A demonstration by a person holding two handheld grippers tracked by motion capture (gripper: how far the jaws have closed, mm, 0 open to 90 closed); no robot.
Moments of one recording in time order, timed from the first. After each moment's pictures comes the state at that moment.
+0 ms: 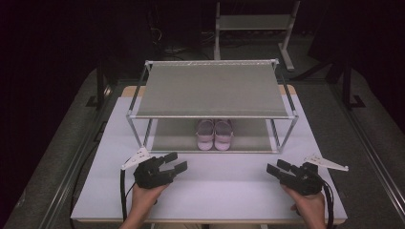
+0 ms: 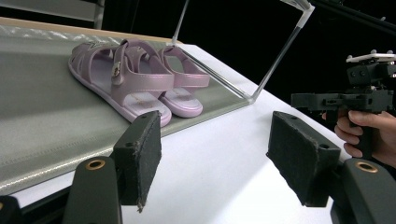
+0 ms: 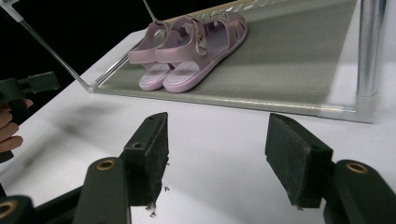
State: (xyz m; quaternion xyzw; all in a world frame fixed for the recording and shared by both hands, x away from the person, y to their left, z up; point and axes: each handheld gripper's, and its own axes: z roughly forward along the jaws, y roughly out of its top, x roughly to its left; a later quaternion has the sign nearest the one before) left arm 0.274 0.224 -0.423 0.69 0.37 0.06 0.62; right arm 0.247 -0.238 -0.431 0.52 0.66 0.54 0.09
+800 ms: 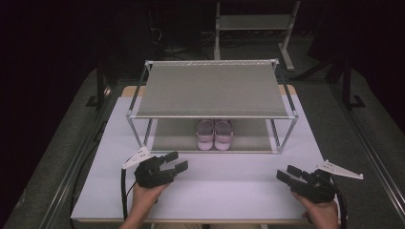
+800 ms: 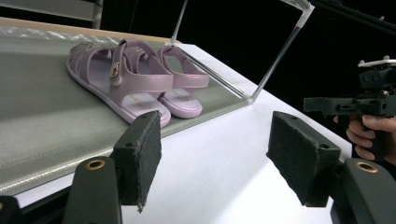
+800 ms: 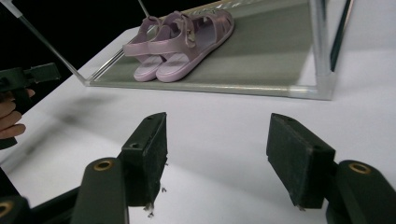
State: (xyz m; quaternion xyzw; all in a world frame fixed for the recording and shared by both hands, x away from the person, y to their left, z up) left arm 0.276 0.222 -0.423 0.69 0.37 0.06 0.62; right arm 0.226 -0.261 -0.430 0.52 0.66 0.54 0.09
